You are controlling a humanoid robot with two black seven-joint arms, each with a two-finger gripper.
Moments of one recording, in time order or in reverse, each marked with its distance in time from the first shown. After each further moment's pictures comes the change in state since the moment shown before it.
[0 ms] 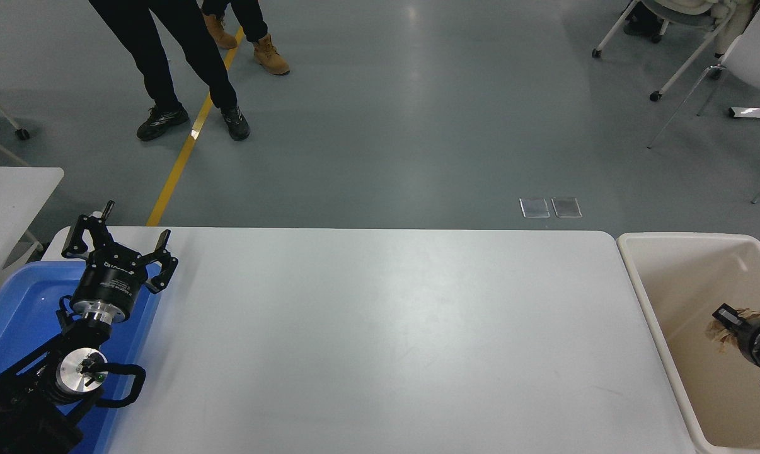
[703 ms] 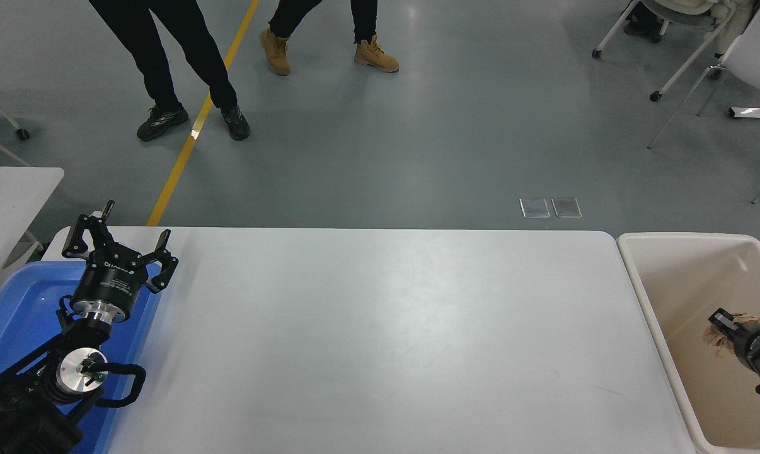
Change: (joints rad) left arm -0.001 0.000 0.000 0.000 0.000 0.000 0.000; right arm -0.011 0.005 0.004 0.001 0.002 -0.034 0.000
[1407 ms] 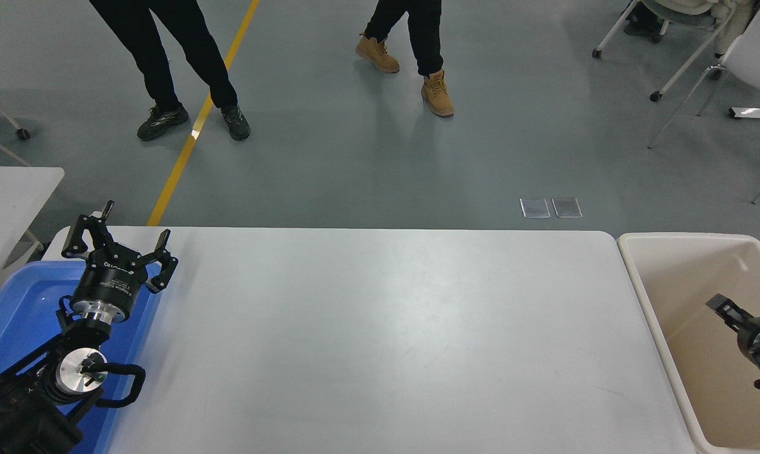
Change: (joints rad) left arm 0.001 0.000 0.000 0.000 0.000 0.000 0.000; right arm 0.015 -0.047 0.145 0.010 0.006 -0.043 0.007
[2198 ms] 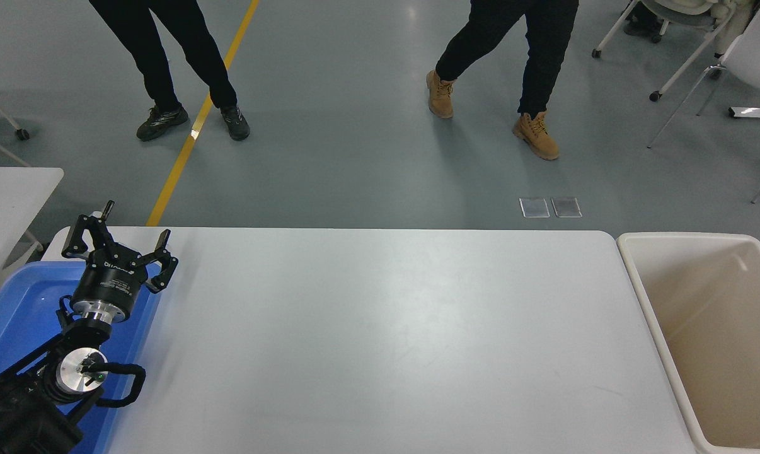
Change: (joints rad) left arm 0.000 -0.001 0.000 0.000 0.000 0.000 0.000; right arm 0.094 -0.076 0.459 0.017 0.091 0.009 0.005
